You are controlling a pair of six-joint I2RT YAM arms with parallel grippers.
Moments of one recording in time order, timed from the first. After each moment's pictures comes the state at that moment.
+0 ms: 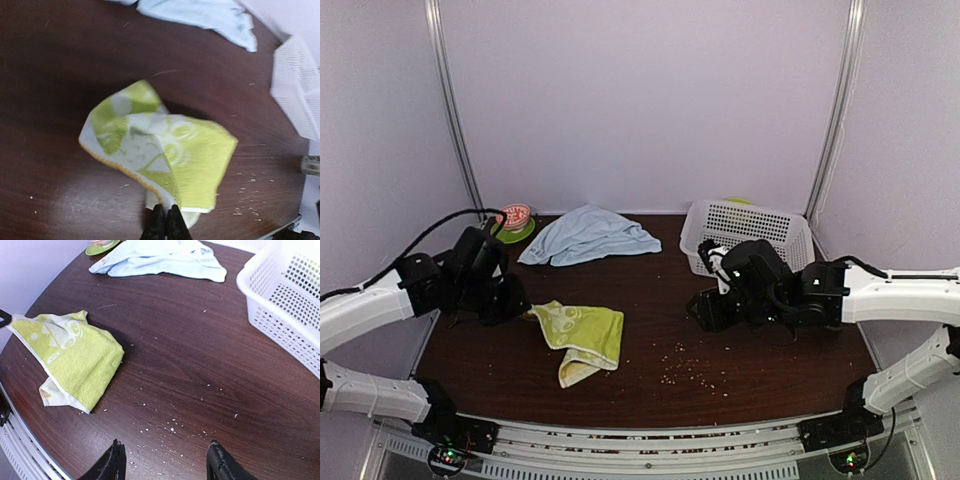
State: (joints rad) left arm -0.68 1.03 0.78 -0.68 -0.12 -0.98; right arm 1.05 1.31 0.96 -0.39 0.28 0.50
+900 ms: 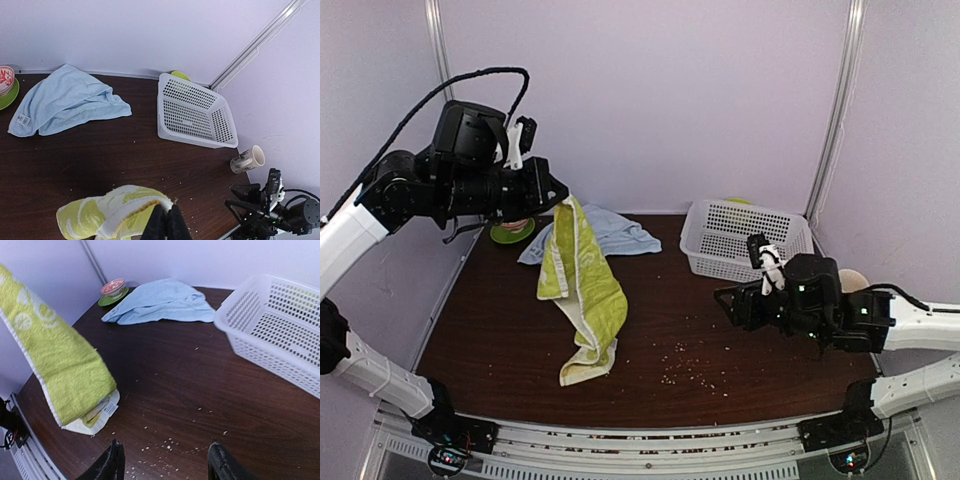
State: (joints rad) left arm -0.96 1.30 1.66 -0.84 -0.30 -0.72; right arm 1.03 0.94 0.66 -0.15 0.37 0.48
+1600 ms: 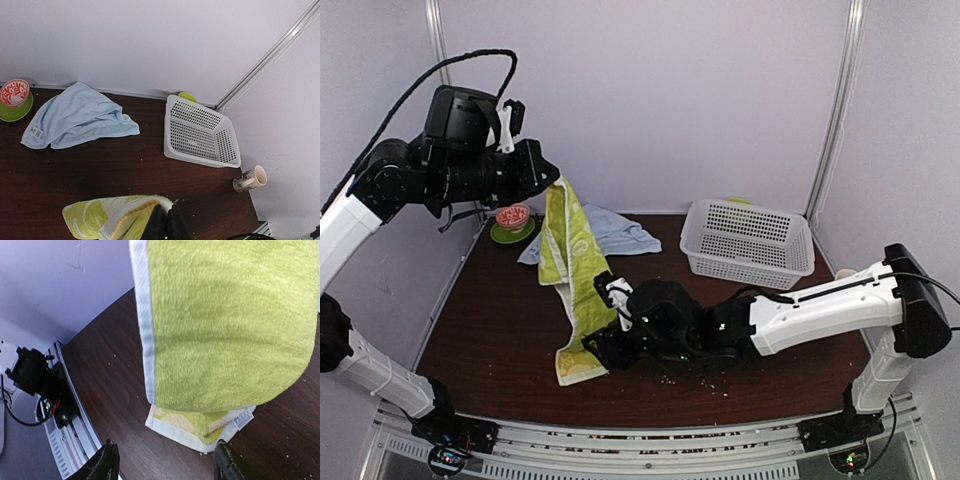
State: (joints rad) left arm -0.96 1.33 1.76 -0.87 -0.39 -0.72; right arm 1.31 1.72 1.17 0.03 0.21 0.50
